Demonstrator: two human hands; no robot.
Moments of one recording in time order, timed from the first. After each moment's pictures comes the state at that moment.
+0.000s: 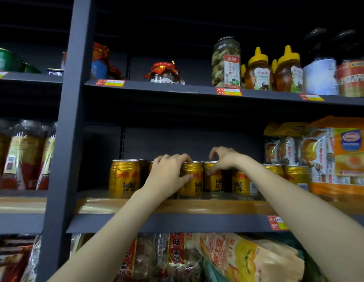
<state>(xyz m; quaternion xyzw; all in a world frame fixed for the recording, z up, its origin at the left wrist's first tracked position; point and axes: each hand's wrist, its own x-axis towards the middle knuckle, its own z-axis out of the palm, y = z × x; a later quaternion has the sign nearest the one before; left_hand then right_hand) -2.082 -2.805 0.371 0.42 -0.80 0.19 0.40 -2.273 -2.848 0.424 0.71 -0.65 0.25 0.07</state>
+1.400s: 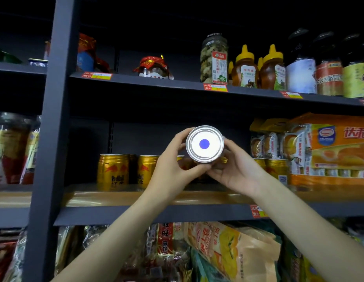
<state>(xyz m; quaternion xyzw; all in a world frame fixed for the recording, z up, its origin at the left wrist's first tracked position) -2.106 -2.750 0.357 0.13 -0.77 -0.10 0.62 -2.260 -2.728 0.379 0.47 -0.24 0.64 -0.56</state>
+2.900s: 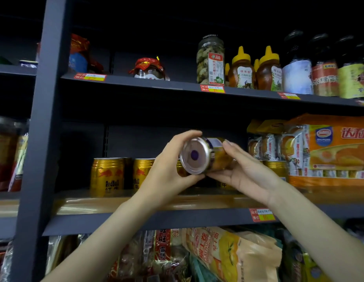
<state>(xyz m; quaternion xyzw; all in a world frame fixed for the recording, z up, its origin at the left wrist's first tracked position) -2.097 -2.766 0.362 0.10 -0.83 0.03 0.56 -2.283 -2.725 0.374 0.58 -0.22 0.62 -0.48</state>
